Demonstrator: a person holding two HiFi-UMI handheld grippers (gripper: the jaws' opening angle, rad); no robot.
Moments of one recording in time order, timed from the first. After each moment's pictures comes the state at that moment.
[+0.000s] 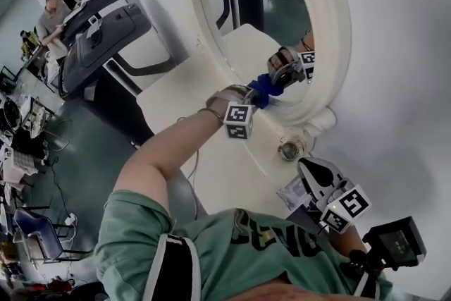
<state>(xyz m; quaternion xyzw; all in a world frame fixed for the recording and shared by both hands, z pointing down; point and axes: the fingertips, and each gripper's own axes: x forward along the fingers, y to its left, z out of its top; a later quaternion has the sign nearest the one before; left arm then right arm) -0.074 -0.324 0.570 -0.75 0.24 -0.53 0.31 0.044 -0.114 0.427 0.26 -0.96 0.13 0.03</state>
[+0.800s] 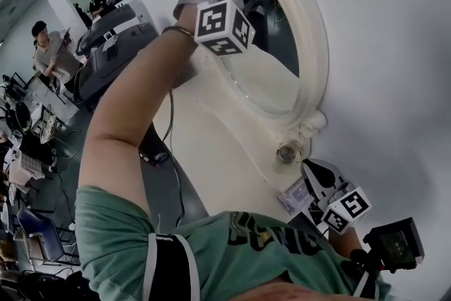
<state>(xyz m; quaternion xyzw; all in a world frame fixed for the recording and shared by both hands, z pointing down) -0.087 -0.372 0.132 -0.60 0.45 -0.38 0.54 0.053 -0.121 0.422 0.26 -0.96 0.11 -0.01</state>
